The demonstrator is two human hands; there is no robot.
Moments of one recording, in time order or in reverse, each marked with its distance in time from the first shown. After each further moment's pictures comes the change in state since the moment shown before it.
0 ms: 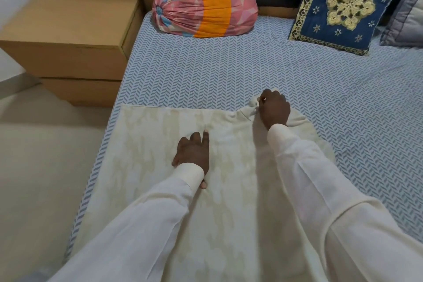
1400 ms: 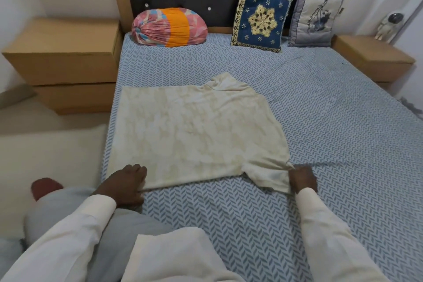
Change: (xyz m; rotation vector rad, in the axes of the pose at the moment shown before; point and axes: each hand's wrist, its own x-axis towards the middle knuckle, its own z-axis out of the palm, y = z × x) left_hand -0.265 -0.195 0.148 0.081 0.146 0.473; right_hand -0.460 0.170 -0.123 0.298 -0.154 0.917
